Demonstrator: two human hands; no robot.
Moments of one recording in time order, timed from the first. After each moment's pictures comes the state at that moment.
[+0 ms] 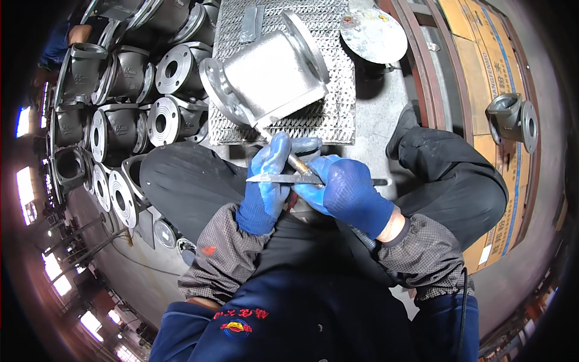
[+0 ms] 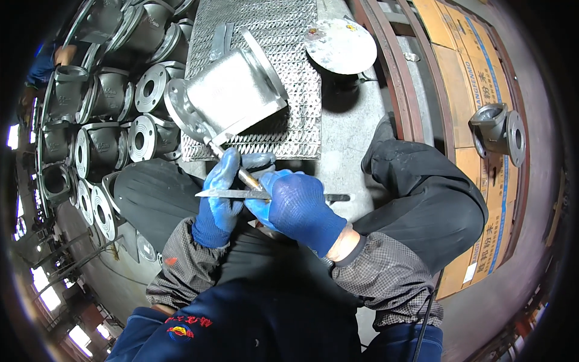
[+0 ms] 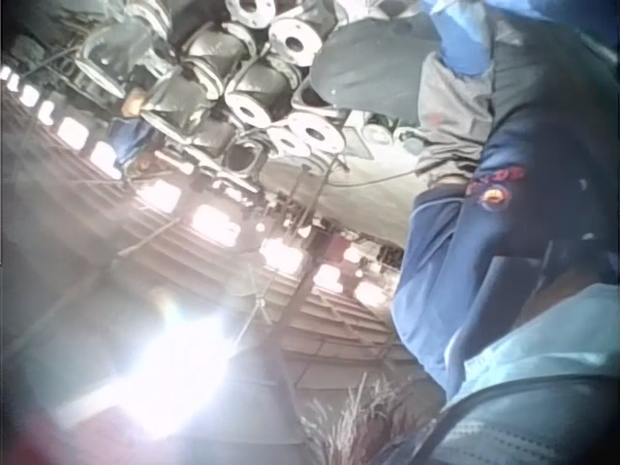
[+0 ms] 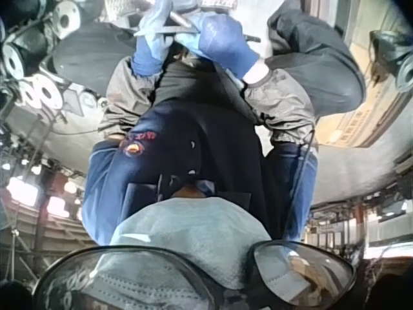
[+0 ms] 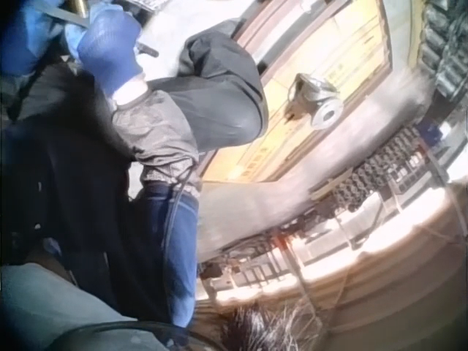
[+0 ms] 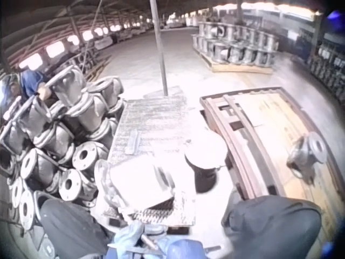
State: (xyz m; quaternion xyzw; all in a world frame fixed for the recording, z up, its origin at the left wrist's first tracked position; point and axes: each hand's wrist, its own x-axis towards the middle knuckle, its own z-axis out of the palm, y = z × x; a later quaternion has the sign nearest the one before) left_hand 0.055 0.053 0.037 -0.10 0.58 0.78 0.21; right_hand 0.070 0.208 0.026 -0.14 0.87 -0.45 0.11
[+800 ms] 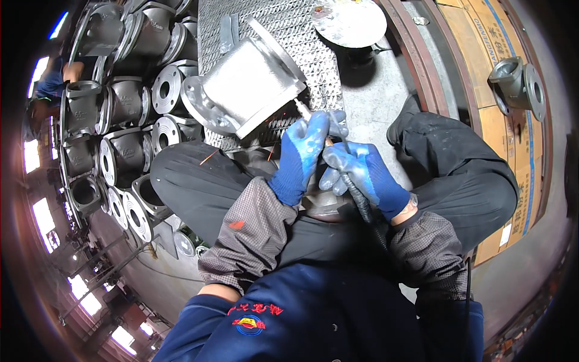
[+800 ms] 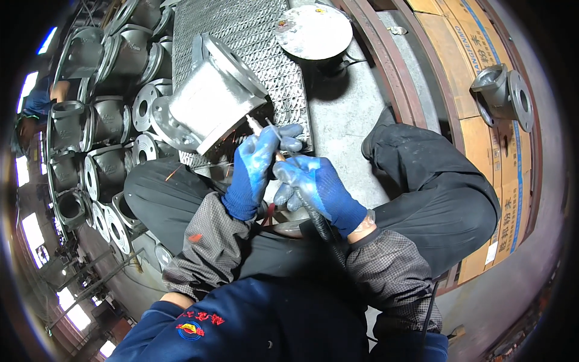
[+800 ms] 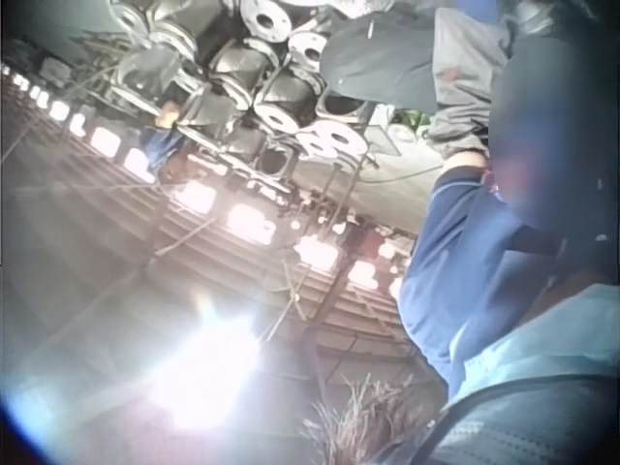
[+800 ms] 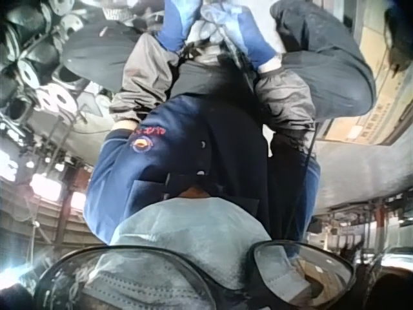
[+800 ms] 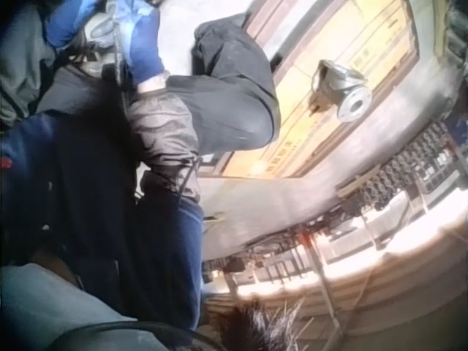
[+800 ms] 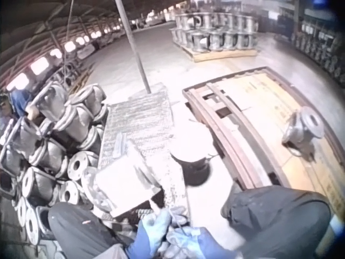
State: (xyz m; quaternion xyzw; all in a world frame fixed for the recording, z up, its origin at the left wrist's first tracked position) left_hand 0.024 0.121 0.001 -0.11 0.62 0.73 0.27; right_hand 0.071 0.260 0.017 0.18 0.51 -0.78 0.31
